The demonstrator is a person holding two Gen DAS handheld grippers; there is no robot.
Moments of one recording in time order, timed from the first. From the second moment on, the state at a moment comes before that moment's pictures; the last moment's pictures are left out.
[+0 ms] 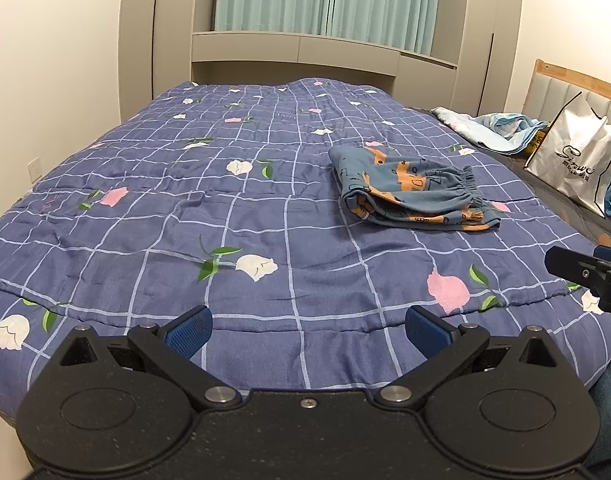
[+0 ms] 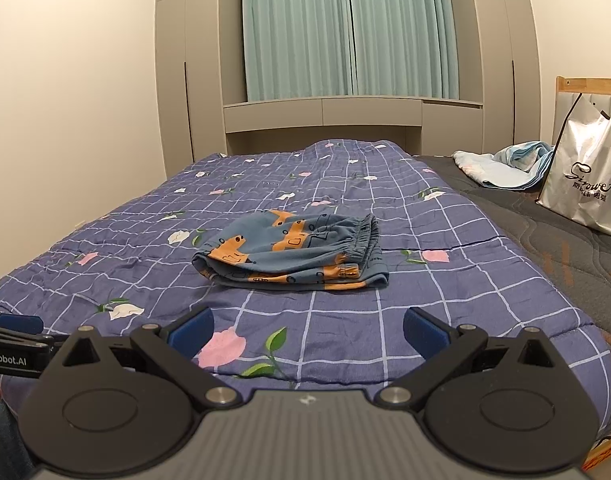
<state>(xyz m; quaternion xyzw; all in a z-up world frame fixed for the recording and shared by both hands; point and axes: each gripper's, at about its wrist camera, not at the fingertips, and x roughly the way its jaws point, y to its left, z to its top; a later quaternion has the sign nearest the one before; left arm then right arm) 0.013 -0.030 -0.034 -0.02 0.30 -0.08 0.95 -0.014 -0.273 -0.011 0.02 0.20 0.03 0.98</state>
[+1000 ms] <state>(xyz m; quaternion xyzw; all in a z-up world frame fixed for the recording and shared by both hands) 0.017 -0.036 -0.035 0.00 0.30 -0.07 0.95 -0.012 -0.276 -0.011 0.02 0.20 0.03 0.98</state>
